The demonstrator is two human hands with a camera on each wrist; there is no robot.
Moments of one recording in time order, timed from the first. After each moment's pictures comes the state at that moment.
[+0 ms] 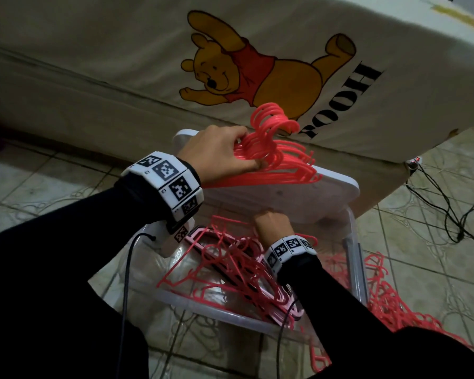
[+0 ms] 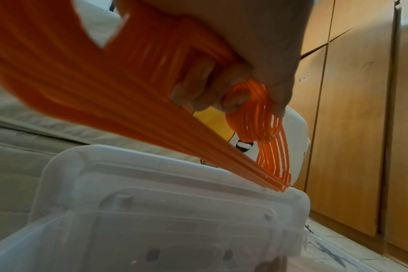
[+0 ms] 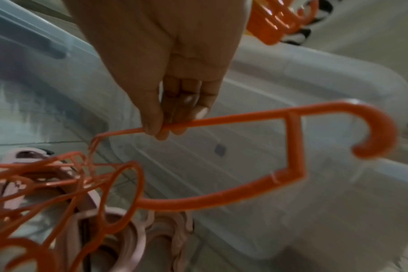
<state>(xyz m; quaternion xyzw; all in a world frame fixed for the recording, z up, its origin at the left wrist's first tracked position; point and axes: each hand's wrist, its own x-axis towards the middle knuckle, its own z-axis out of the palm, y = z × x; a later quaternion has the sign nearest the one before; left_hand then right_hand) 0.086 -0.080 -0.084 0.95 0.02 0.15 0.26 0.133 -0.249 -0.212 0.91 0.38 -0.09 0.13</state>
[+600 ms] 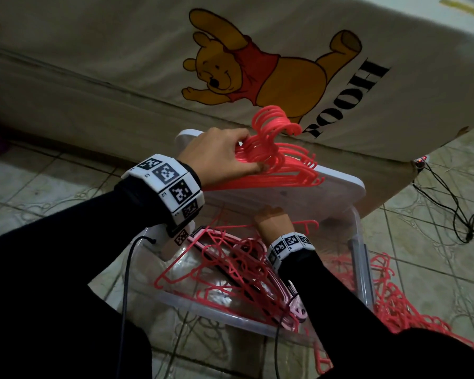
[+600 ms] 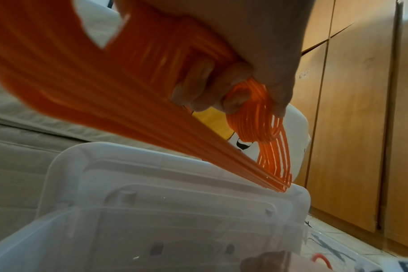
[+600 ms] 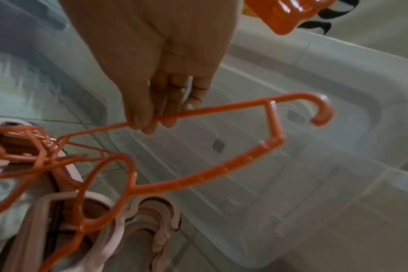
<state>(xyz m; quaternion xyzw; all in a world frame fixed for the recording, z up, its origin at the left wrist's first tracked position) 0.087 -0.077 -0.089 0.96 0.02 0.14 0.26 0.136 -0.240 -0.210 0.89 0.40 -0.06 0.19</state>
